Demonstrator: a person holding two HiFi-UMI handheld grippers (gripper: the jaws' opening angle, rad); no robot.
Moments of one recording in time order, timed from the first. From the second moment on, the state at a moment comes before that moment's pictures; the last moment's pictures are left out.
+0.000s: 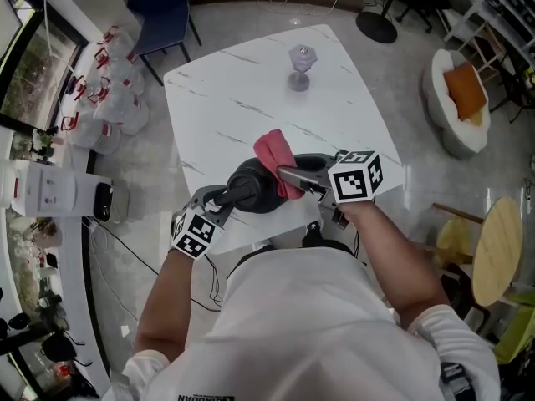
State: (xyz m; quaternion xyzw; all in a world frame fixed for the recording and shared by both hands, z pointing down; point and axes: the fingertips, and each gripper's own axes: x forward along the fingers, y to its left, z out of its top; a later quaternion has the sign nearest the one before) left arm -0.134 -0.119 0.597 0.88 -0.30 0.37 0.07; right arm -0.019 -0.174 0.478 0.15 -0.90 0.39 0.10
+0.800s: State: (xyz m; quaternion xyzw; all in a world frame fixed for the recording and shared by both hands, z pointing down) left arm -0.132 -0.123 0.597 0.87 -0.29 0.41 0.02; right arm 0.001 -0.184 0.545 0.18 -0.88 0.38 0.19
